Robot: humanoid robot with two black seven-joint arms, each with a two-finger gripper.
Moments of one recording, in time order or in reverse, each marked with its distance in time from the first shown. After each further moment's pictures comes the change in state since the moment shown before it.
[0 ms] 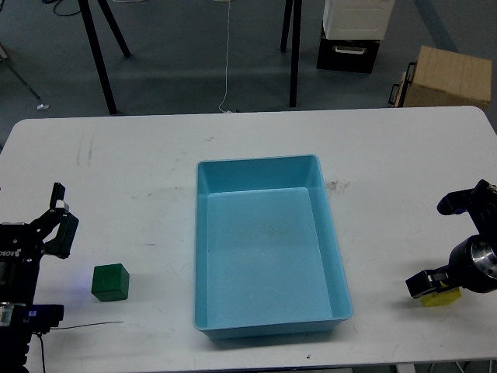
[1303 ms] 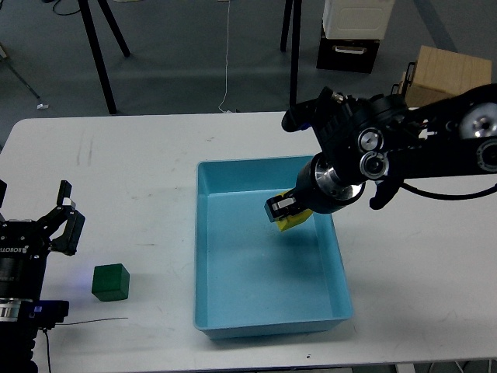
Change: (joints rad) left arm -0.018 -0.019 0.002 0.025 0.036 0.000 0.001; right arm 0.409 0.597 0.027 -0.185 0.352 -0.099 0.000
